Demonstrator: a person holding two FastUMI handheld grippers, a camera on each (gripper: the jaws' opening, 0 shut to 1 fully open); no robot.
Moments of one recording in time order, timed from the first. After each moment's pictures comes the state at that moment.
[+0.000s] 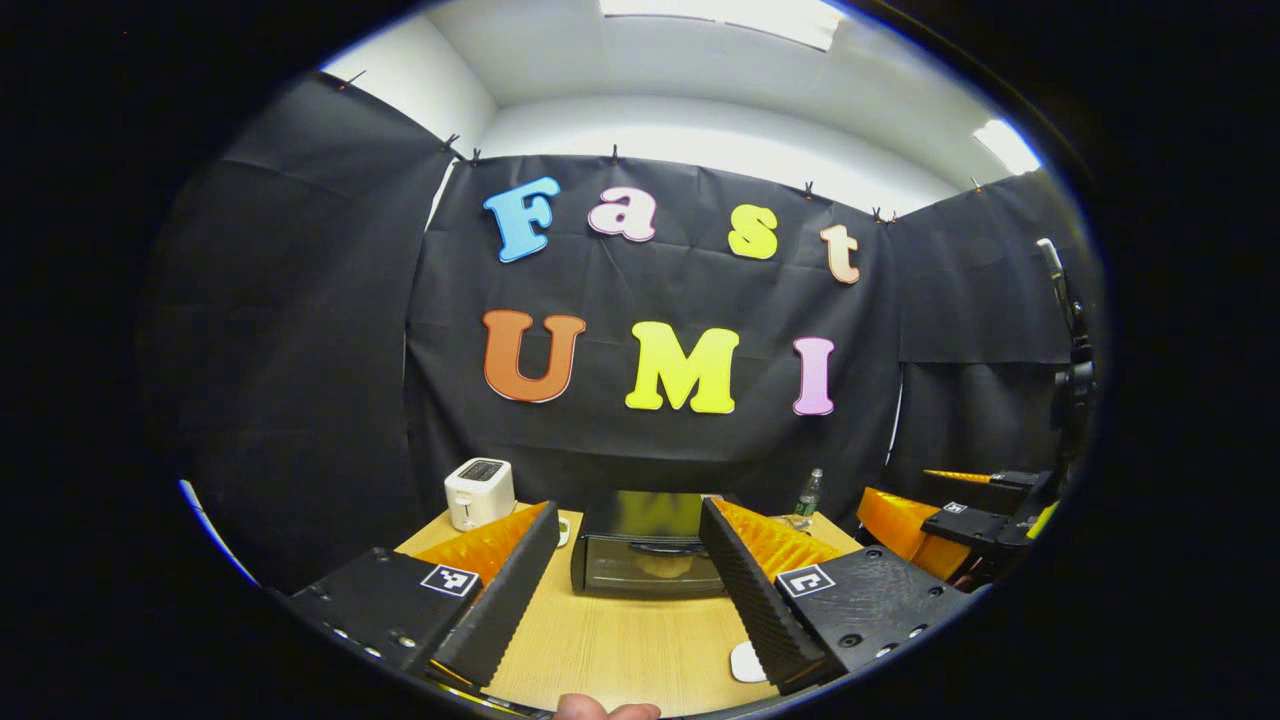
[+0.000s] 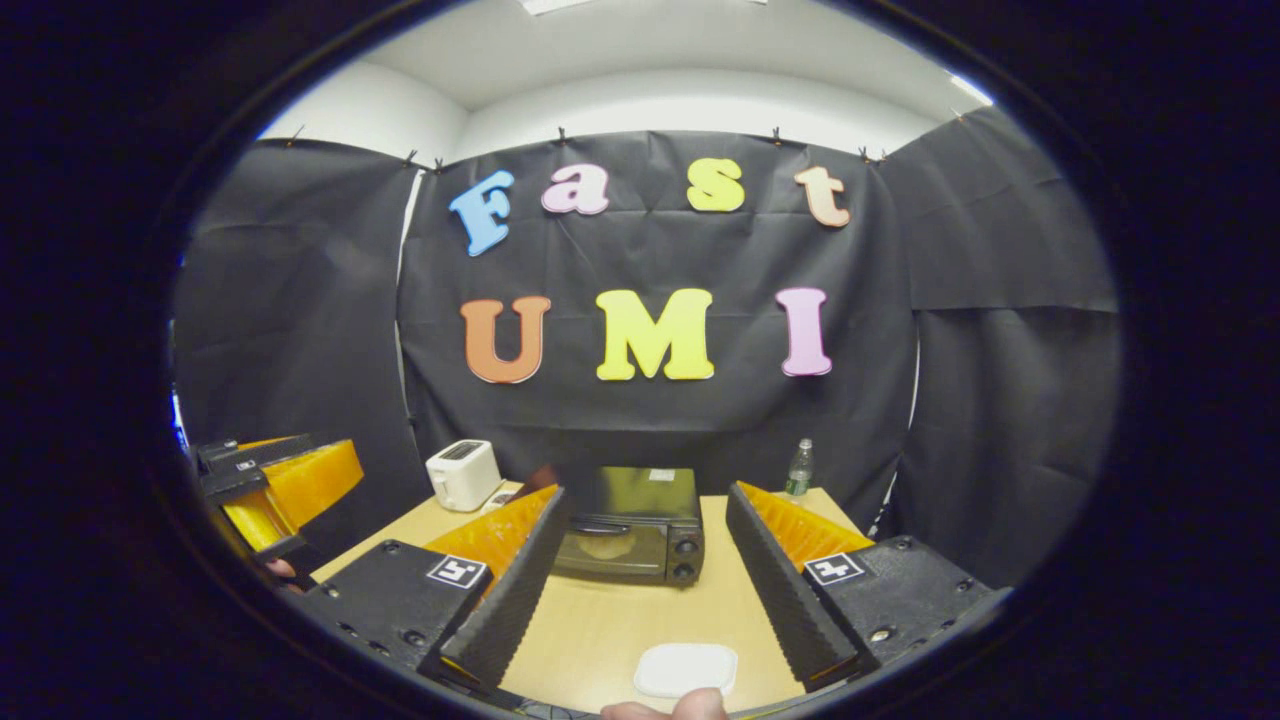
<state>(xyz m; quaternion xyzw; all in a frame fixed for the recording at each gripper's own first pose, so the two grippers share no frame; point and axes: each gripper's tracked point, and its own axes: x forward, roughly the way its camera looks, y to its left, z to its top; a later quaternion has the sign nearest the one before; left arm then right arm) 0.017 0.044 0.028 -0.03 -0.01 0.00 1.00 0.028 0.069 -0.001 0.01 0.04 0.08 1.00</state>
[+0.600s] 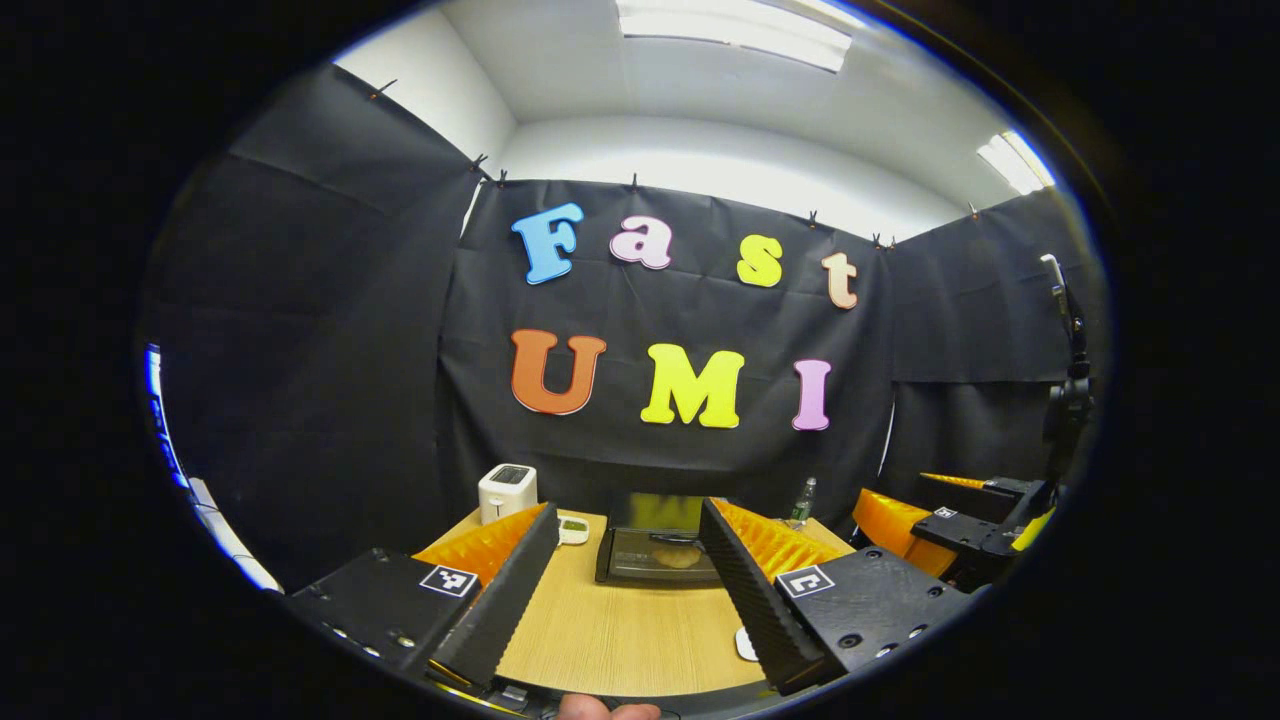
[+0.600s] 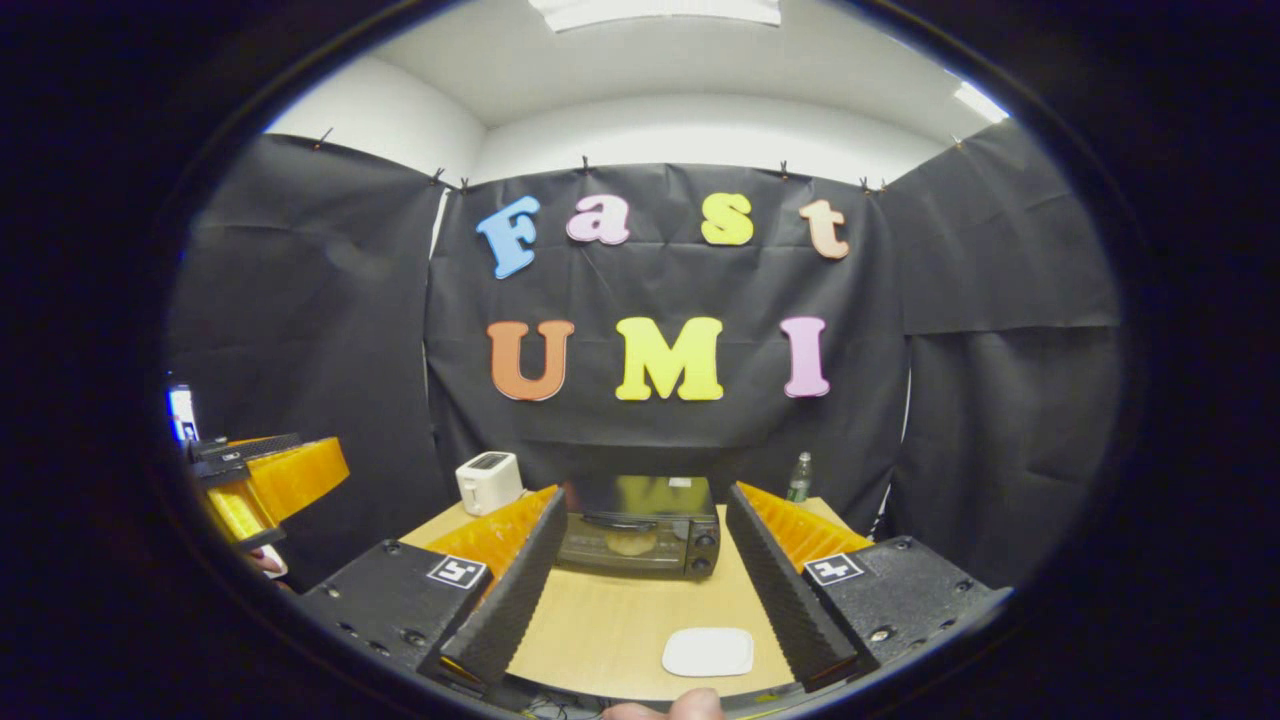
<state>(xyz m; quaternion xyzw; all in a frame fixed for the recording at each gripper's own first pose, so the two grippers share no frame) -0.067 0.078 0.040 -0.05 -0.02 0.02 1.00 -0.050 0.092 0.017 0.00 0.00 0.08 1.00</state>
